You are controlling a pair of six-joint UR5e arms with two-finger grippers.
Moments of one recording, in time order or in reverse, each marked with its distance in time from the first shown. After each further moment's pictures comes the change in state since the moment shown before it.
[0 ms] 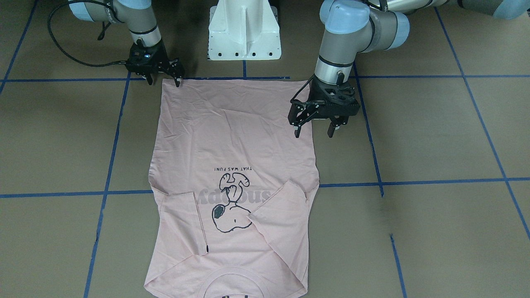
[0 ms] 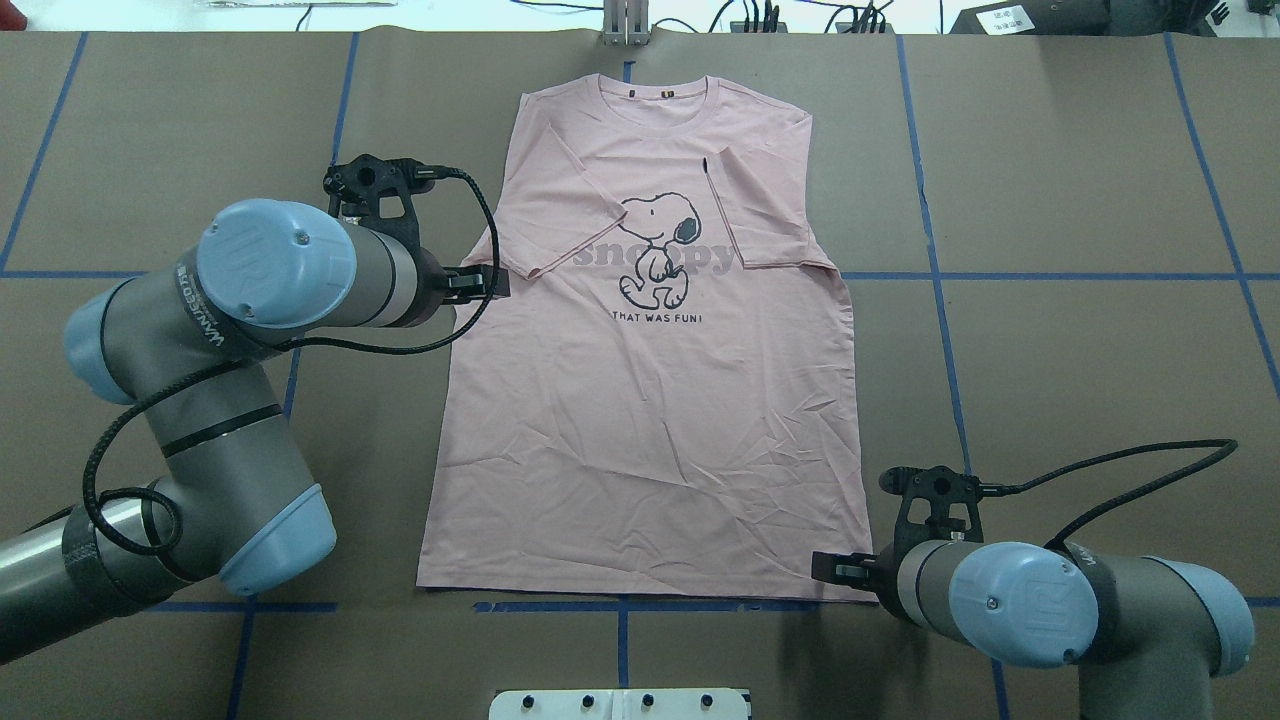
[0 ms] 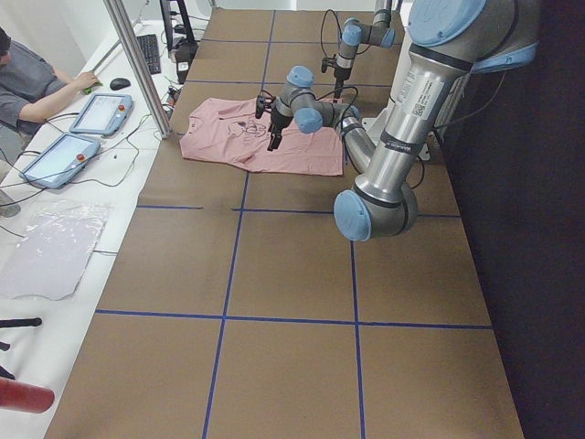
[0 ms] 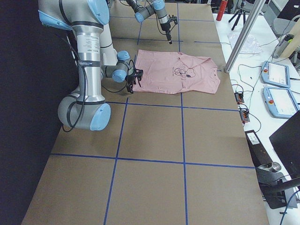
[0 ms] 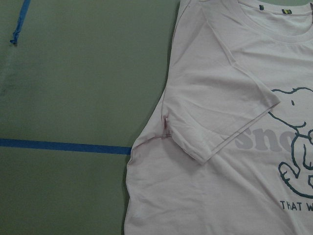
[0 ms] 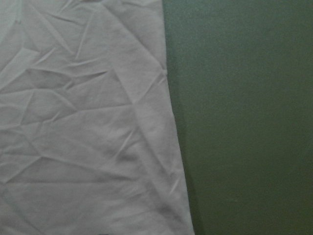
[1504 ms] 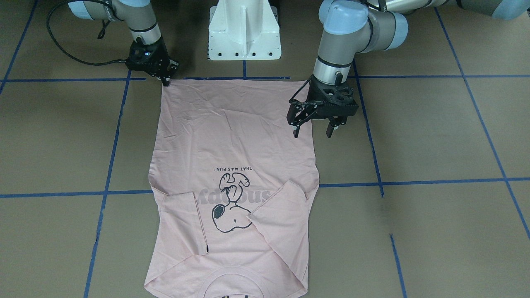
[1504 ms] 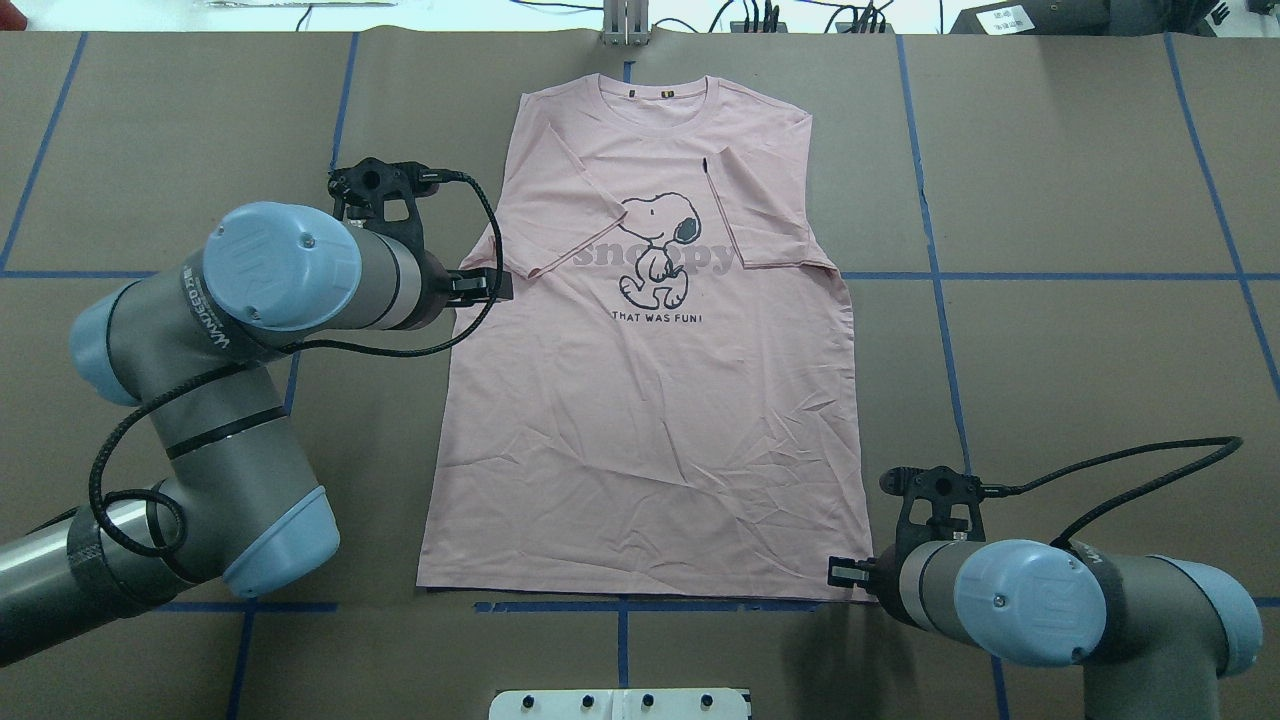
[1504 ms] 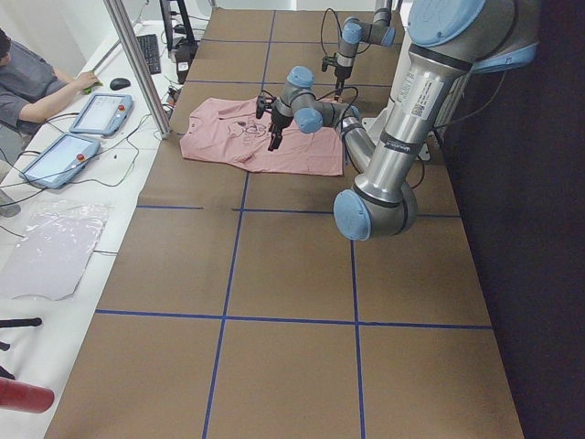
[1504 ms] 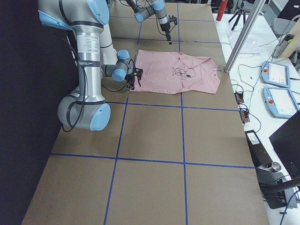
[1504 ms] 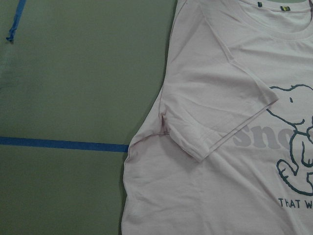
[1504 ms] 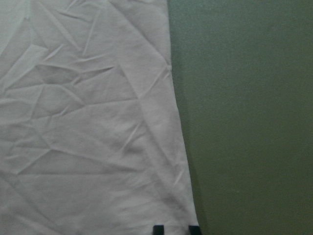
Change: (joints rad) left arm 0.005 -0.003 0.005 -0.001 0.000 0.000; right arm 0.003 -0.003 0.014 -0.002 0.017 -0.001
